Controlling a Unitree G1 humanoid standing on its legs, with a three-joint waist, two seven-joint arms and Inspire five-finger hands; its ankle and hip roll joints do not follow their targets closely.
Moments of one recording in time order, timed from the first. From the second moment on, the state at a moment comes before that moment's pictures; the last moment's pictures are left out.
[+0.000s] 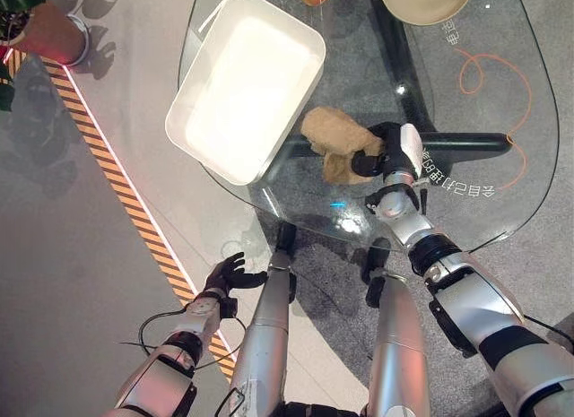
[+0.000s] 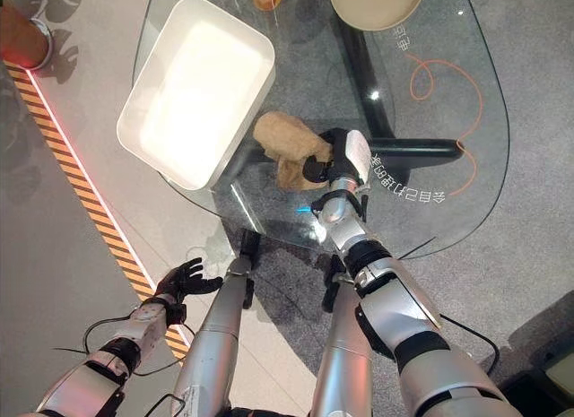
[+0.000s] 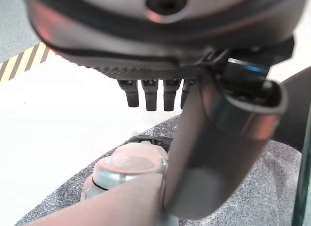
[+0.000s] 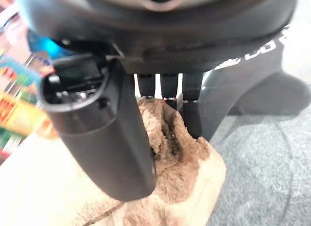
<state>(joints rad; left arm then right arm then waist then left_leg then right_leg) -0.48 0.32 -0.41 1.12 -0.57 -0.09 0.05 -1.04 -0.31 0.44 1.09 0.09 -0.01 -0.57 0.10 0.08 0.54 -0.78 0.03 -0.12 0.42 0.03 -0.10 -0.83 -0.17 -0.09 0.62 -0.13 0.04</state>
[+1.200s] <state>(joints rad) -0.52 0.34 -0.38 1.20 -0.57 -0.09 -0.02 -1.04 -0.50 0.20 1.28 0.35 -0.02 -0.76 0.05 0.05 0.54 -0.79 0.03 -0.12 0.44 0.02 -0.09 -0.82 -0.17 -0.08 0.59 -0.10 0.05</state>
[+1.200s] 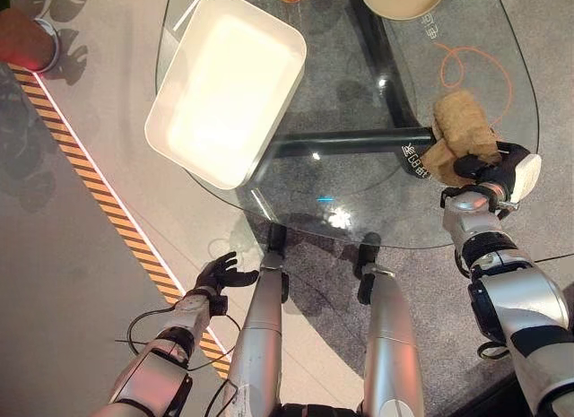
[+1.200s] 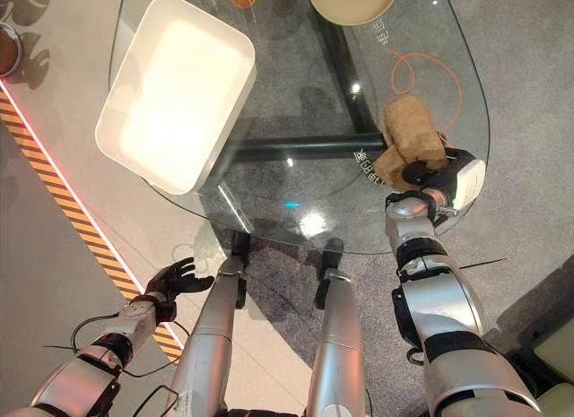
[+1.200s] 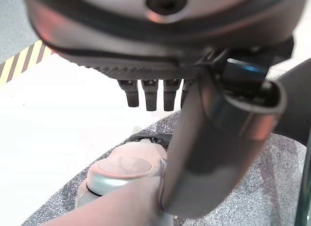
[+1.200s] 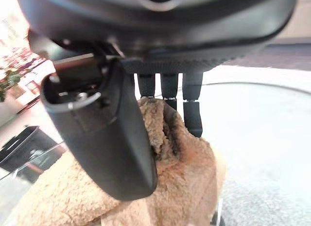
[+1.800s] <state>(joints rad) -0.52 0.37 -0.38 1.20 -0.57 -0.09 -0.03 -1.02 -0.51 0.18 1.27 0.40 -0.04 -0.77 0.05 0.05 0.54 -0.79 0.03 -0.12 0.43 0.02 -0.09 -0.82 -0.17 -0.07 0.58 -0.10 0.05</state>
